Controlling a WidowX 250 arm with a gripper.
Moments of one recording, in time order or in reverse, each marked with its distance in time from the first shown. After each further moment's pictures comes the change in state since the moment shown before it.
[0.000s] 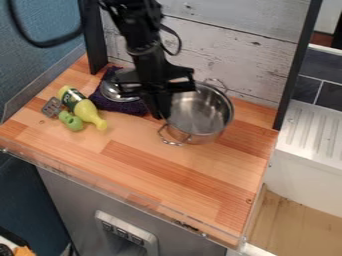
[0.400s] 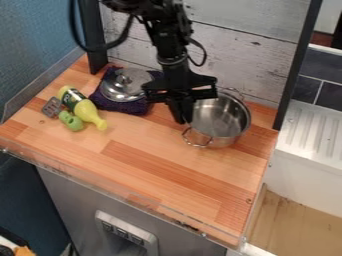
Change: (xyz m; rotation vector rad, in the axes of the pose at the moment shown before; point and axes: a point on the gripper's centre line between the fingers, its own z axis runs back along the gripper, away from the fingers) arm 0.020 -0.023 -0.033 -0.002 0.028 0.005
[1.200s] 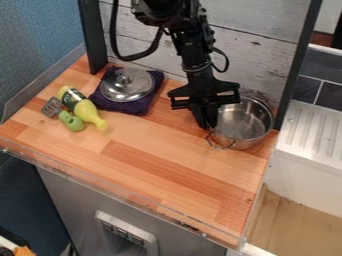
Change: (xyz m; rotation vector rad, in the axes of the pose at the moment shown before) arm 0.011 -0.027 -0.027 -0.057 0.046 -0.048
